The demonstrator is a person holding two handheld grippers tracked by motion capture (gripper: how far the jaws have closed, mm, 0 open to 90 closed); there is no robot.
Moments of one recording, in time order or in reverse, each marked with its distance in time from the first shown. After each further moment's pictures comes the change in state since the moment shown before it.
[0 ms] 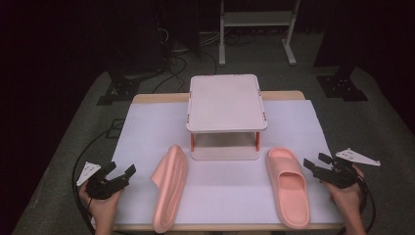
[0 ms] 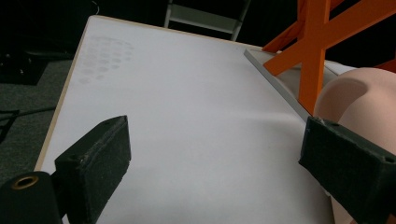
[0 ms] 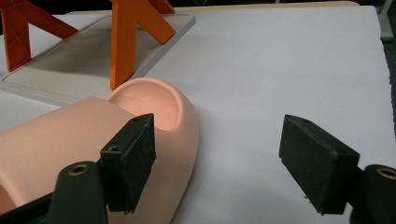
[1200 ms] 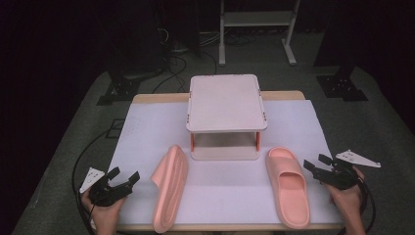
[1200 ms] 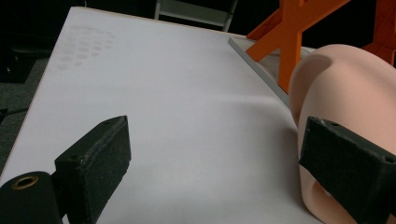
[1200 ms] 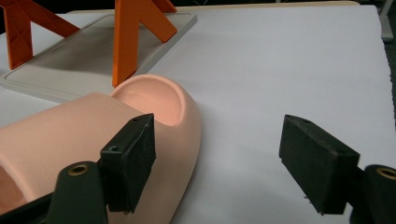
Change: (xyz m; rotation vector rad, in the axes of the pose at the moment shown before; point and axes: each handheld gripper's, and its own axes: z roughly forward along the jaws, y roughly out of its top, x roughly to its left) left arm -0.017 -0.012 -0.015 0.015 -0.035 0.018; right arm 0.002 -0.003 -0.002 -0.001 0.000 -0.003
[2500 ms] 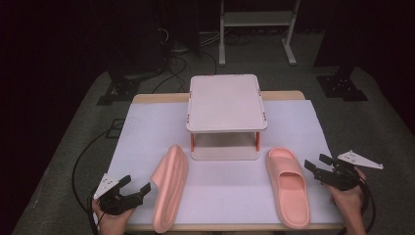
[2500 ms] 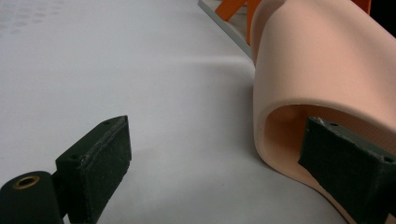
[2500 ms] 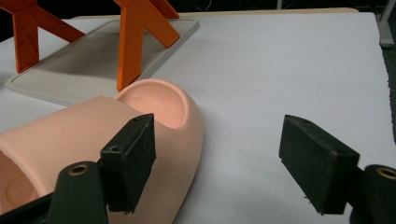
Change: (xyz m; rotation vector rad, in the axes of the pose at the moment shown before) left arm -0.029 -0.015 0.005 0.121 -0.059 0.077; right arm 0.001 0.000 -0.004 -0.026 0.009 -0.006
